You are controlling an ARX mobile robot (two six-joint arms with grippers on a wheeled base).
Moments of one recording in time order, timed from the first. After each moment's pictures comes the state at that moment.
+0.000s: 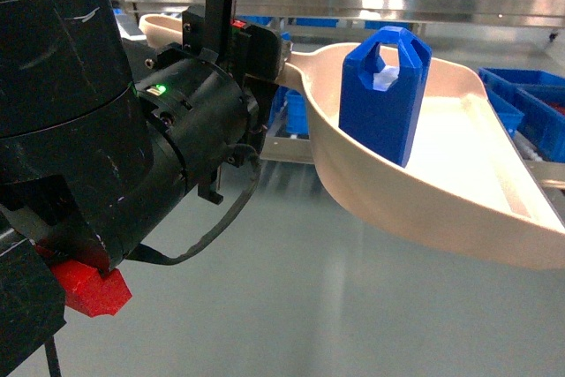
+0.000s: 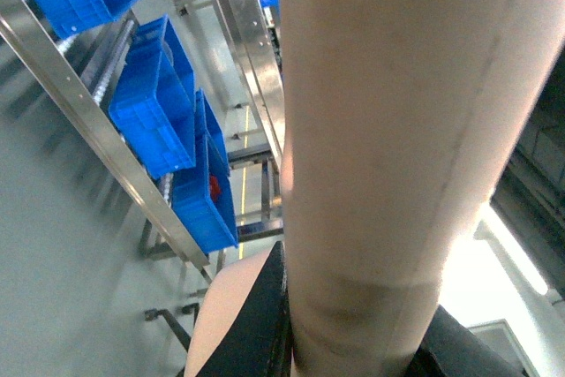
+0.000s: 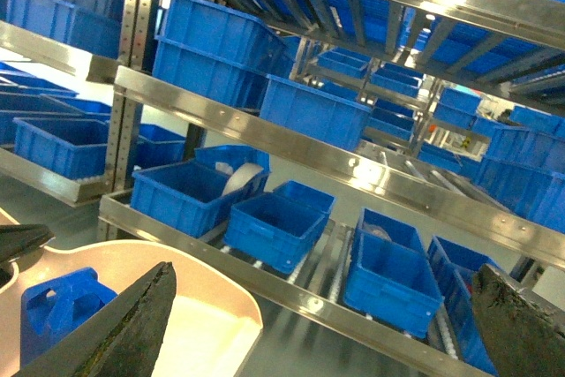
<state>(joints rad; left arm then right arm) -0.54 1.89 0.70 1.28 -0.16 -1.33 0.31 0.65 0.51 0.28 0.14 -0.31</state>
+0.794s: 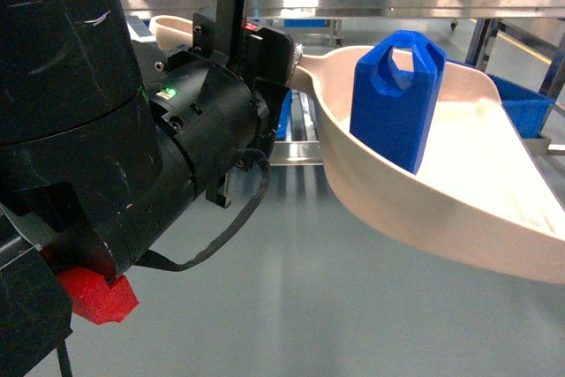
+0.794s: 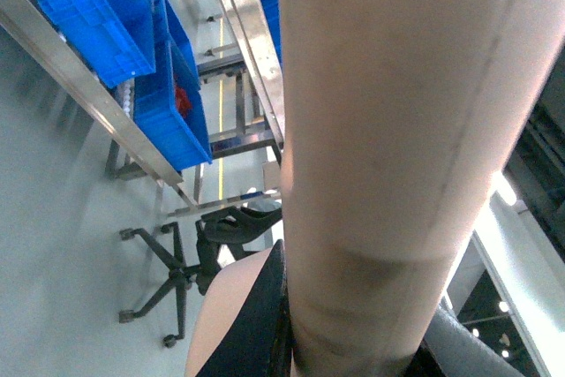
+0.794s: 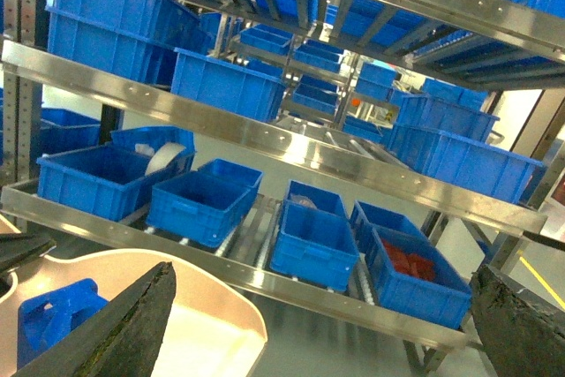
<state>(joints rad) -0.54 1.89 0.70 1.28 -0.16 -1.33 0.31 0.65 0.51 0.28 0.15 -0.31</state>
